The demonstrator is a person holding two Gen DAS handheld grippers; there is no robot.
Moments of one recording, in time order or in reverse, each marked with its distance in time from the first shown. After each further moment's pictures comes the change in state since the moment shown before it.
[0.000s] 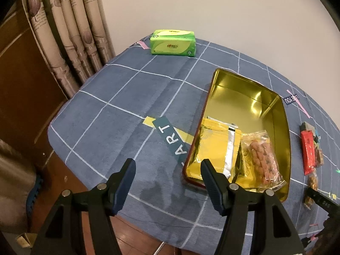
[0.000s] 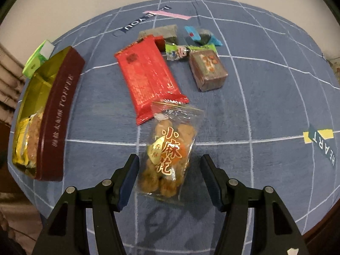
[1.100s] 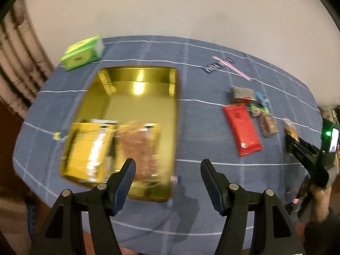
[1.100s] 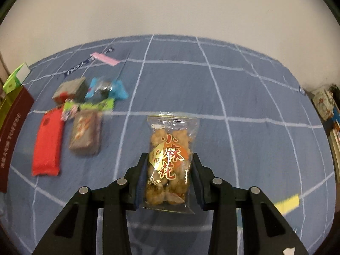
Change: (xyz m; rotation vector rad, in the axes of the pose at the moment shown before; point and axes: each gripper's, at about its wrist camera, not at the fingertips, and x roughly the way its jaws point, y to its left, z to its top) left arm -0.019 -0.184 -0.015 0.270 0.086 -0.195; right arm 0.007 -0.129 0.046 -0.079 -0.289 -0.122
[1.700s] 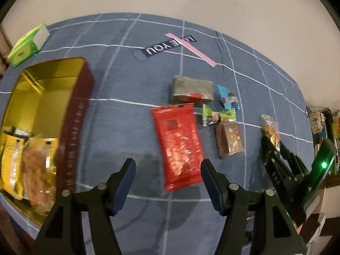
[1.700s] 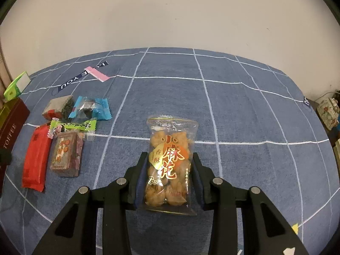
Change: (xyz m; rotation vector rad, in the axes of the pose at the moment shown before) left arm 0.082 -0.104 0.051 -0.037 0.155 -0.143; right arm 0.013 -0.018 0.013 -0.003 -0.077 0.030
